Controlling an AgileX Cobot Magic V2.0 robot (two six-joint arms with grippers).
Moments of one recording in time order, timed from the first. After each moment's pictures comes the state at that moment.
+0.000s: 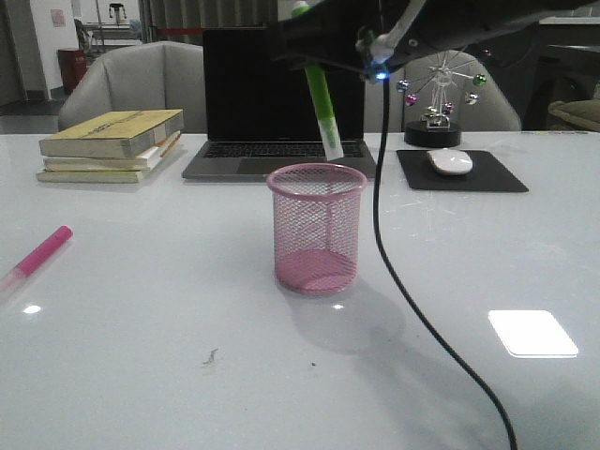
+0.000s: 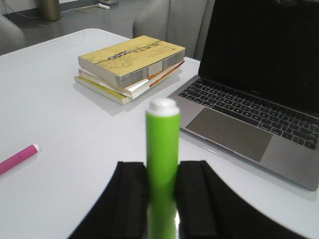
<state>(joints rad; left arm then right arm) -0.07 0.88 -0.58 -0.19 -0.08 0.23 0.53 1.67 -0.96 -0.01 -0.43 0.00</state>
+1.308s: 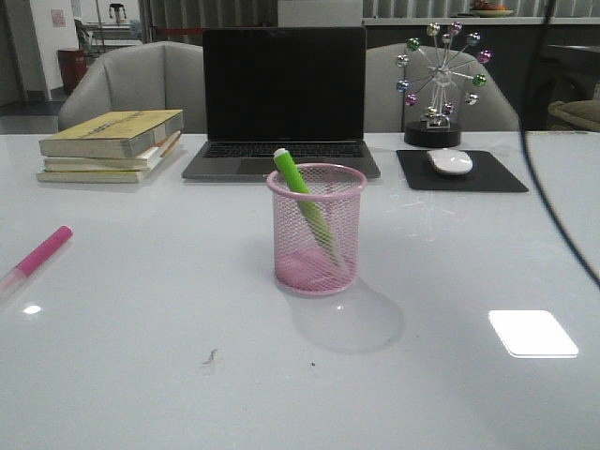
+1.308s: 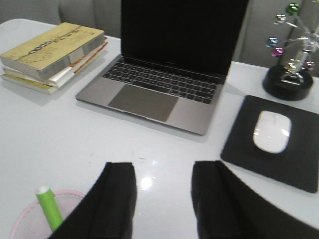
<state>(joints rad) -0.07 0.88 -0.58 -0.19 -0.06 0.23 0.29 1.30 -0.96 0.14 0.06 -0.10</state>
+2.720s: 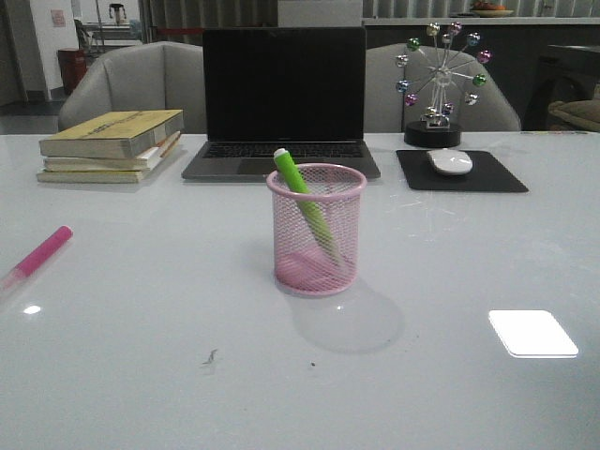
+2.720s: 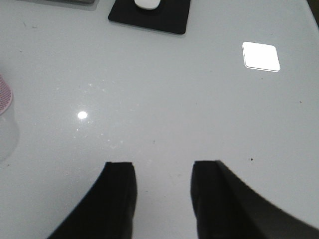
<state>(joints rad) -0.10 1.06 -0.85 -0.20 0.29 0.23 -0.04 0.66 -0.60 0.05 0.58 -0.11</state>
